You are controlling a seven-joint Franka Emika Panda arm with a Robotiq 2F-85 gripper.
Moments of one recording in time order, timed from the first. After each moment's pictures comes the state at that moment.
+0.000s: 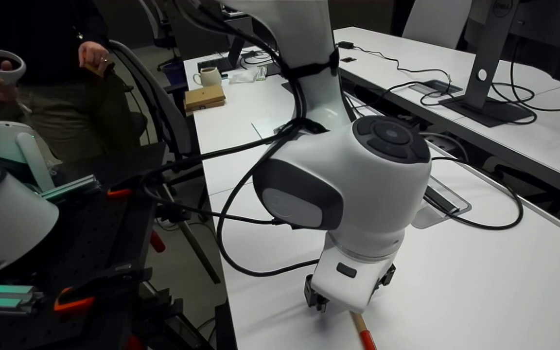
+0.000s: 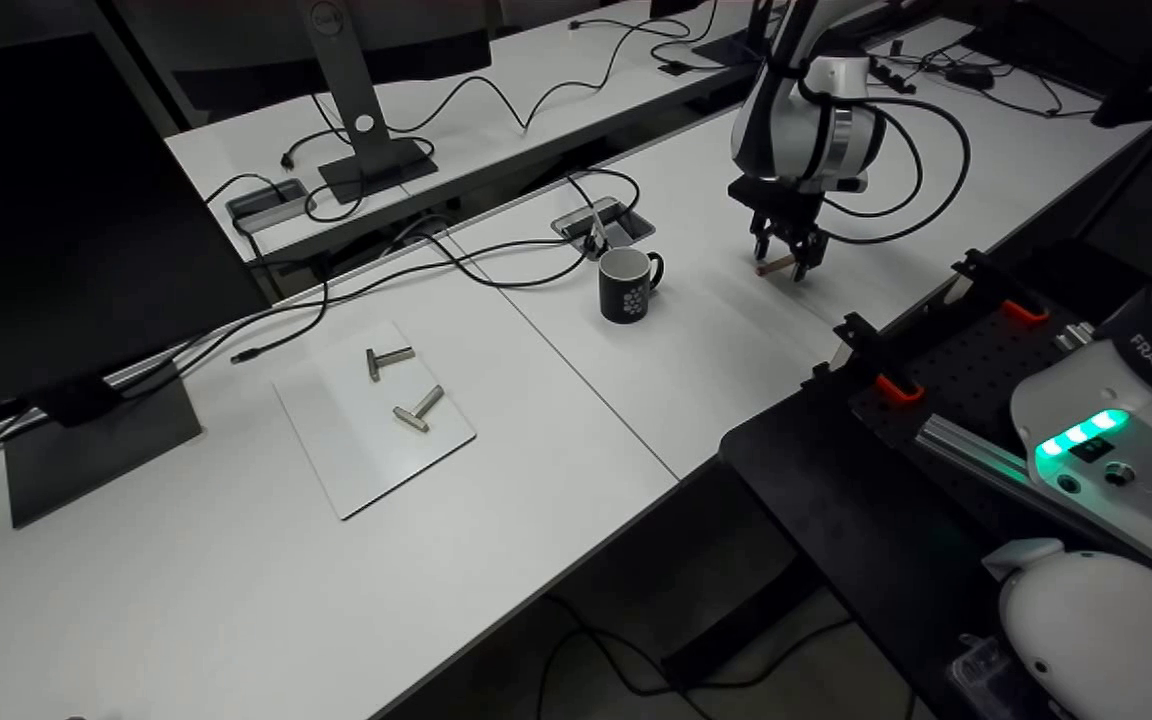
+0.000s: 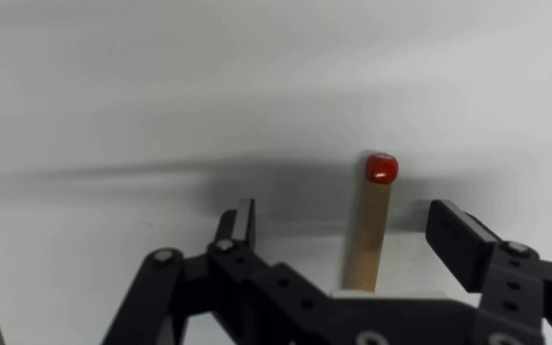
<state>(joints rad) -0.16 1.00 -0.07 -2.03 0.47 2.94 0.89</state>
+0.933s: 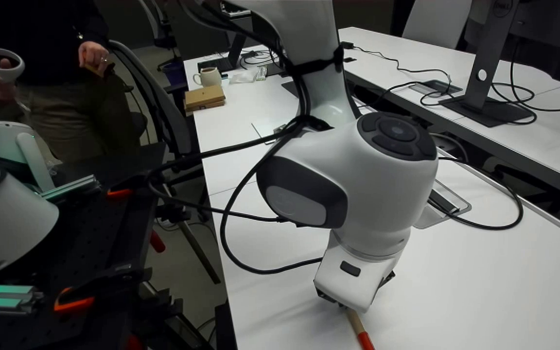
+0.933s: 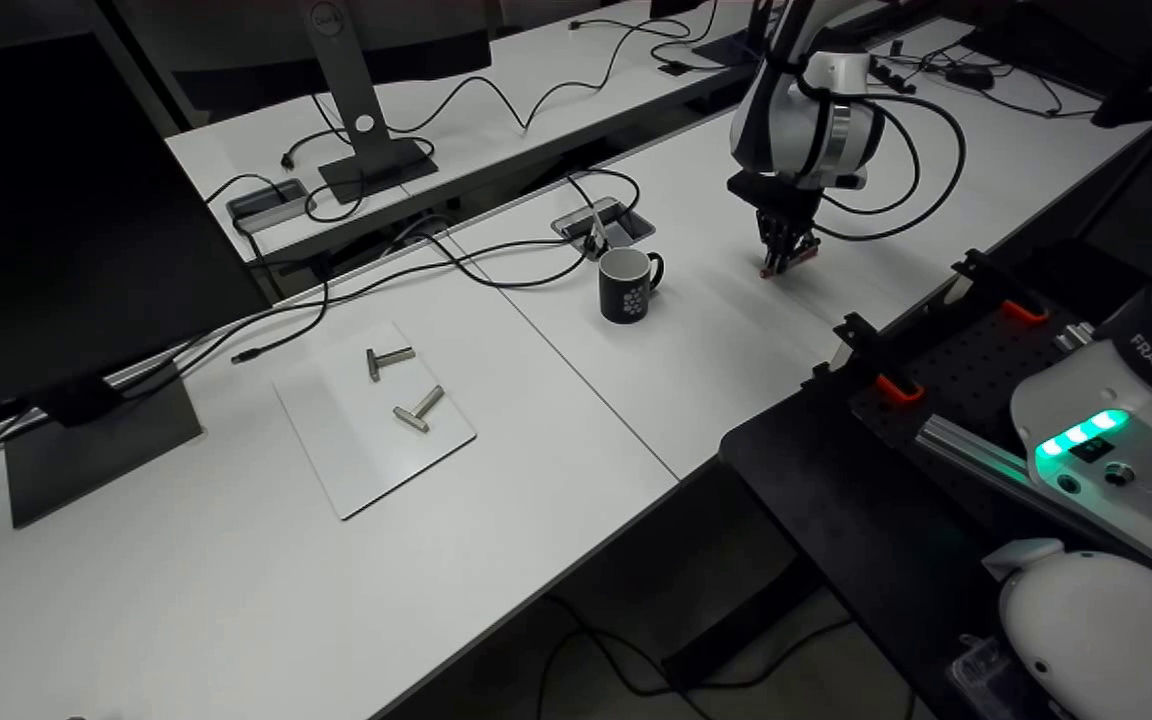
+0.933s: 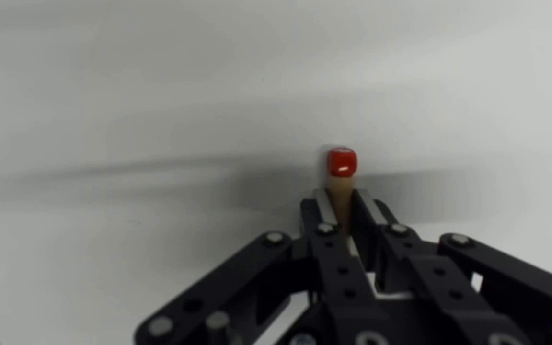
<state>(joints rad) -0.16 1.00 -0.07 -2.02 0.48 2.93 0.90</state>
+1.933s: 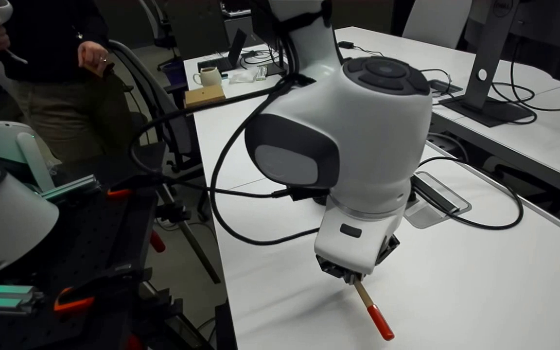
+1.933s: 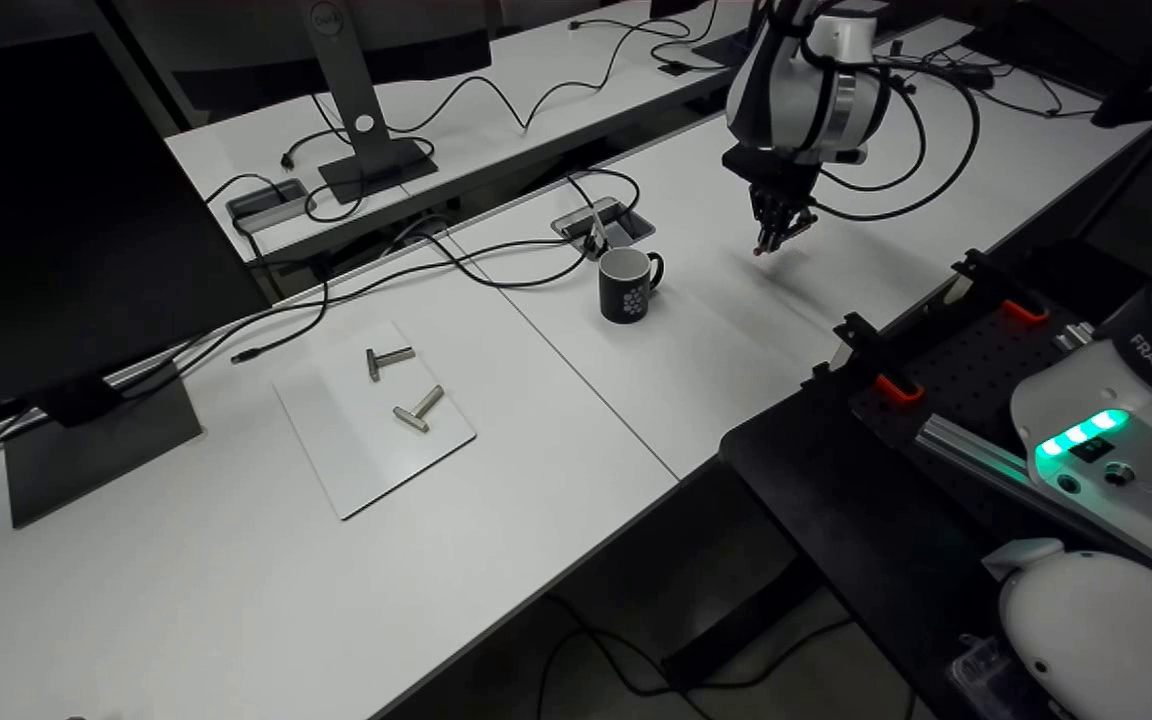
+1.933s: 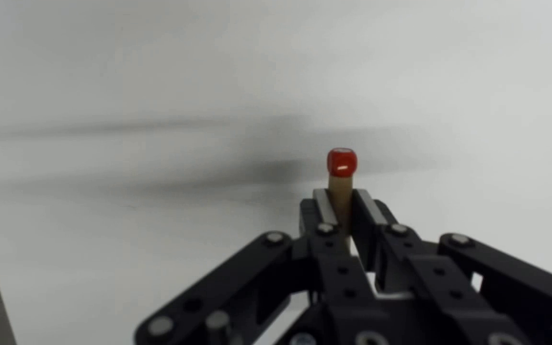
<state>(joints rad) -0.14 0.87 -0.05 -2.12 0.48 2.98 0.87</state>
